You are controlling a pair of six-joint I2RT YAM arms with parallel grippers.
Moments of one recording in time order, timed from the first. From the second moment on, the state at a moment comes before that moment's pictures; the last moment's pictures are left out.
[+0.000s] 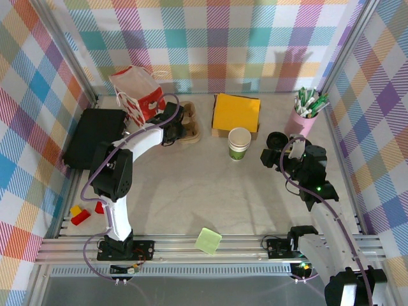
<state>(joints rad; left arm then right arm) -0.38 1.94 1.44 -0.48 -0.17 -0.69 0.07 0.78 0.56 -0.20 -0.41 0.36</state>
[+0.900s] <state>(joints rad) -0.38 1.94 1.45 -0.47 -0.15 -0.69 0.07 0.78 0.56 -0.21 -0.41 0.35</state>
